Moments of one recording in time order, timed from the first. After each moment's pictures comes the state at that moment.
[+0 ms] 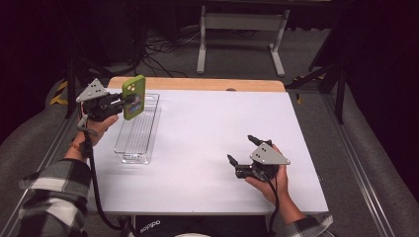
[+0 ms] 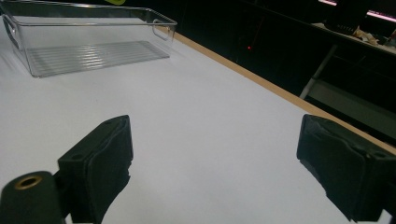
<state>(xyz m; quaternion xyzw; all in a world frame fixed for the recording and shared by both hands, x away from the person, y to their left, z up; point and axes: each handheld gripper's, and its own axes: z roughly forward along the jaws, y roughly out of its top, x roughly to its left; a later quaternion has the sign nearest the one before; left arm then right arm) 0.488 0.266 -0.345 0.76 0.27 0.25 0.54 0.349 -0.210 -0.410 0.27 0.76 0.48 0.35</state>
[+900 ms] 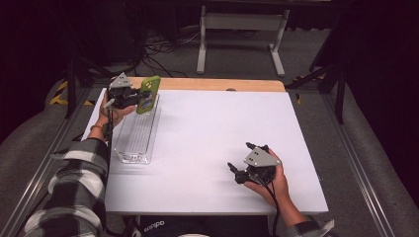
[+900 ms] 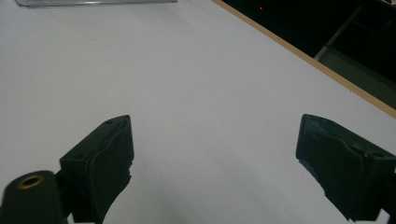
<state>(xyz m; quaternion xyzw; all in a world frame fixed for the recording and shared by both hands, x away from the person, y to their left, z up) 0.572 0.240 -0.390 0.80 0.29 0.23 0.47 0.351 -0.208 -0.431 0.27 0.81 0.41 0.33</state>
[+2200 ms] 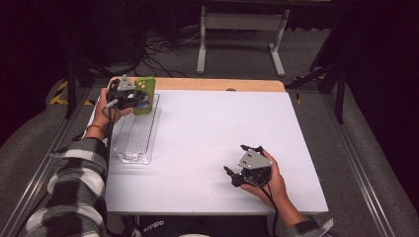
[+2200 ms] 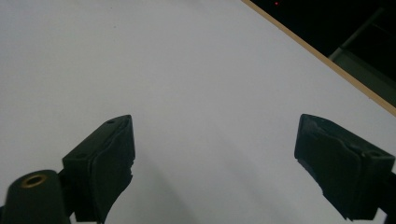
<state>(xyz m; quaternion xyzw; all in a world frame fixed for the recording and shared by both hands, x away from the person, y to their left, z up) 0.577 0.247 -0.395 0.84 0.29 0.30 0.36 0.348 -0.195 -0.432 0.24 0.83 0.38 0.32</state>
